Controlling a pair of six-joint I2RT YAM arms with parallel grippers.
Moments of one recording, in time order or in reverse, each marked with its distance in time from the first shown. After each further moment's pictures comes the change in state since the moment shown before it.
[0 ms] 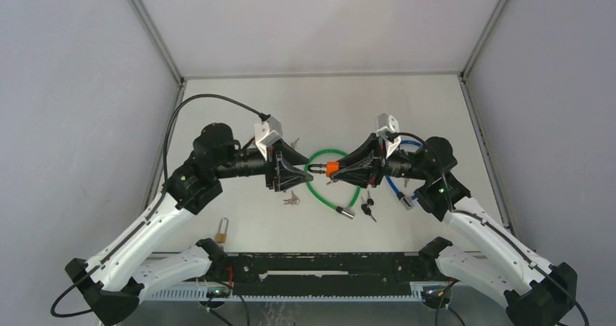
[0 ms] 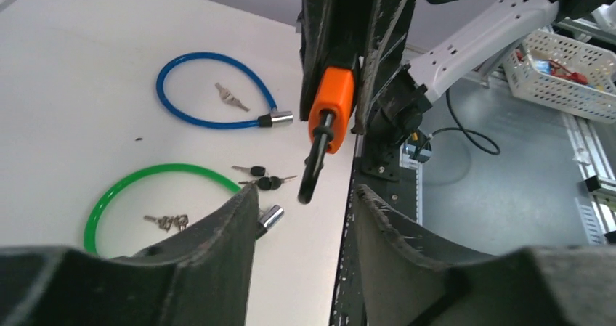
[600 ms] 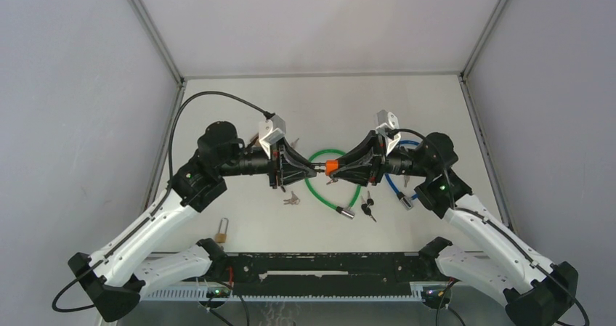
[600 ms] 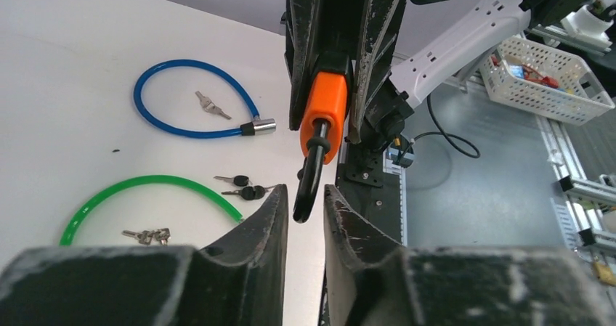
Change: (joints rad) left arm -0.022 0.031 0.000 0.065 0.032 -0.059; right arm 0.003 0.021 0.054 -0.042 -0.016 -0.002
